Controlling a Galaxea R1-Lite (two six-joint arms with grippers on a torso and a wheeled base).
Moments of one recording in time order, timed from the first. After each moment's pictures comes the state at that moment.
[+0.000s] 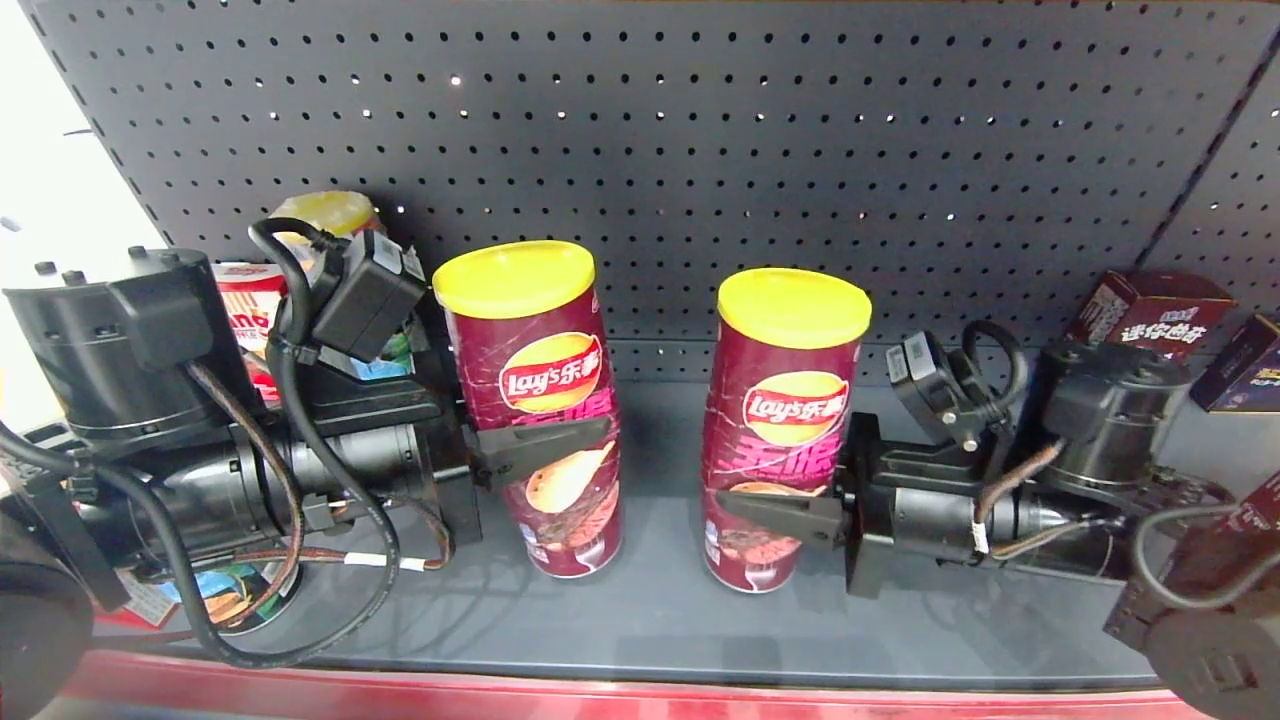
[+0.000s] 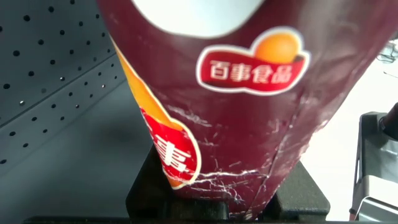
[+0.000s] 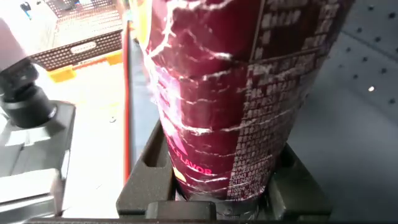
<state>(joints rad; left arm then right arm) -0.44 1.52 -0.71 -0.73 -0.65 0.09 0.61 1.71 -0.67 -1.02 0.69 -0.13</state>
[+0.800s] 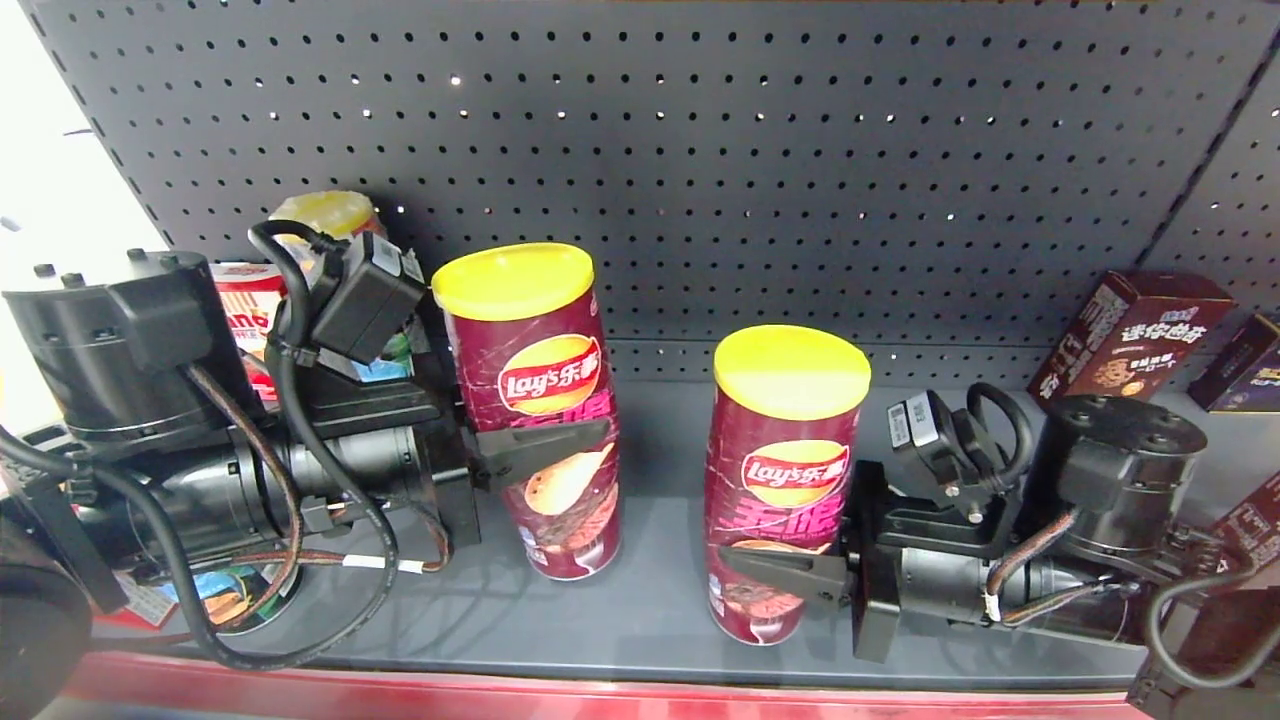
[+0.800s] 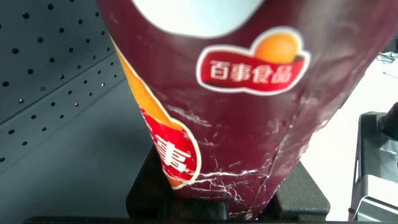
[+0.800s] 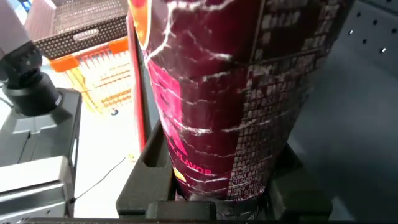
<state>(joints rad) -0.43 1.52 -0.71 -0.73 -0.65 0.09 0.65 1.71 -0.55 -1.11 0.64 -0.14</state>
